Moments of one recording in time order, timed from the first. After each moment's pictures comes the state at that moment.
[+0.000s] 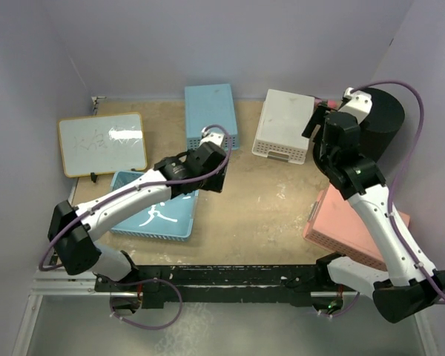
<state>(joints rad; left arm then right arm) -0.88 1.50 1.35 -0.72 -0.35 -0.49 0.35 1.07 1.25 -0.49 0.67 0.33</state>
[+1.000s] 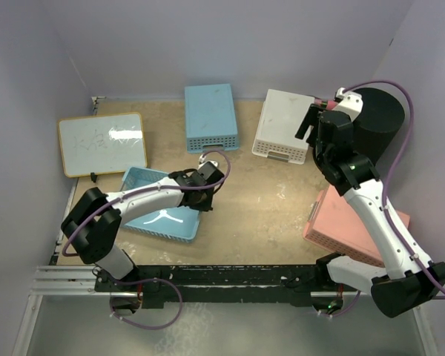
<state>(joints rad) -0.82 1.58 1.00 -0.57 -0.21 -0.60 0.35 1.12 1.24 -0.49 0.58 0.37</state>
